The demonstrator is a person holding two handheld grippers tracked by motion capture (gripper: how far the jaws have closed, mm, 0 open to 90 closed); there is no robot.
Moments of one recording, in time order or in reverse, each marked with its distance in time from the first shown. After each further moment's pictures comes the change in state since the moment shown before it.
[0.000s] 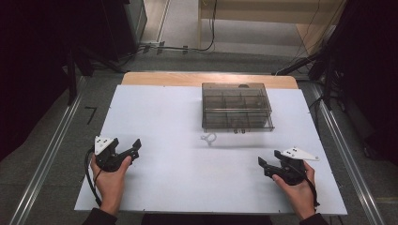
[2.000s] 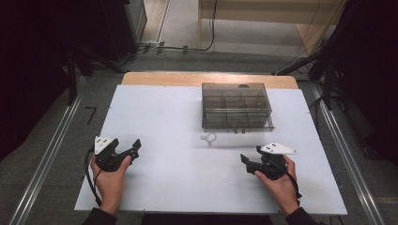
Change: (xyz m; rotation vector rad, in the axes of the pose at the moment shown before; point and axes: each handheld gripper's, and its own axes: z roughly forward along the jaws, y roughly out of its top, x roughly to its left) left arm 0.001 -0.001 0.001 0.009 -0.002 -0.012; right arm 0.039 0.019 0.028 -0.002 0.070 -0.074
